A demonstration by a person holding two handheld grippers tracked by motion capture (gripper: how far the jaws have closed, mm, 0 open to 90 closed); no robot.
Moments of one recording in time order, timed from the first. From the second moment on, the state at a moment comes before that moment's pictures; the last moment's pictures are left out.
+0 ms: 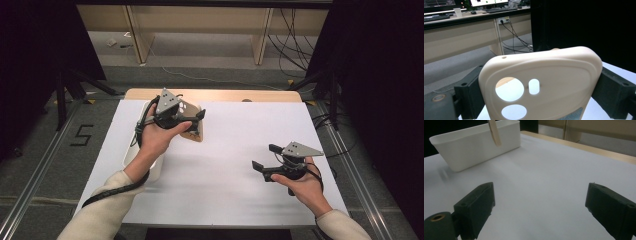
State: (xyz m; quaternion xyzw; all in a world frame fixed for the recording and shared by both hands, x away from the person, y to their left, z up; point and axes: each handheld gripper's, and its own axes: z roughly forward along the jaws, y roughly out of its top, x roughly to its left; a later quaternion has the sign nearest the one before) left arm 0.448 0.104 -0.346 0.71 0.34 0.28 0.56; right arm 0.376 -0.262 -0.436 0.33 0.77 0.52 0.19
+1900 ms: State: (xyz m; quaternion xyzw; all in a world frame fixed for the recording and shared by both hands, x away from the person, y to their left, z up) left arm 0.457 0.151 -0.327 0.69 0.37 0.32 0.54; right arm 0.376 -0.265 -0.438 0.34 0.77 0.51 0.19
